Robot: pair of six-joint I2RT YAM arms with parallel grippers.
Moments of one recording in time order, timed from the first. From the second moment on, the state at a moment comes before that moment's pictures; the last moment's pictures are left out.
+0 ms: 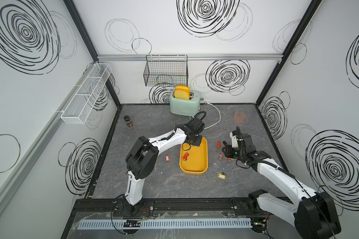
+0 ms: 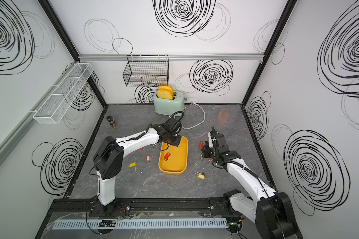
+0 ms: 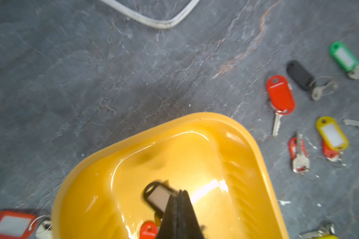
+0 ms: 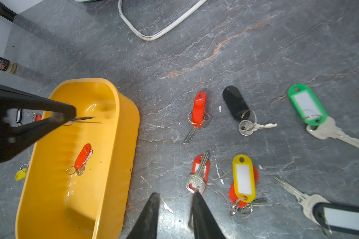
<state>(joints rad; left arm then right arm) -0.73 1.93 1.52 -0.64 -0.03 -0.36 0.34 1.07 0.61 -0.39 -0.13 0.44</state>
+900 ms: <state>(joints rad) -0.27 1.18 0.85 -0.80 -0.22 -0.55 0.45 1.19 0.64 -0.31 -0.15 0.44</state>
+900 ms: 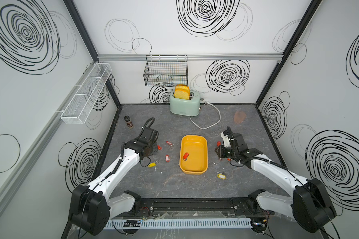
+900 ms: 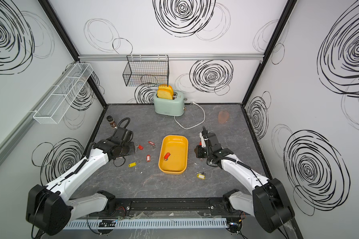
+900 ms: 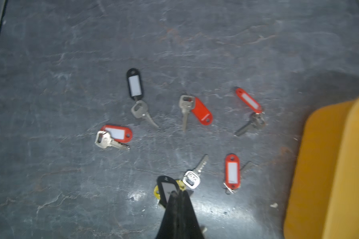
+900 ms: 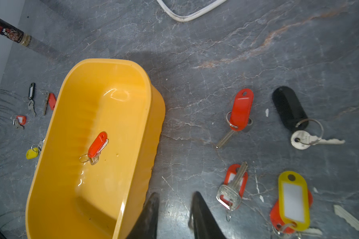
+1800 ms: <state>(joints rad) 0.00 1.14 0.63 -0.75 -0.13 -0.79 0.45 1.19 0.64 -0.31 -0.13 0.44</state>
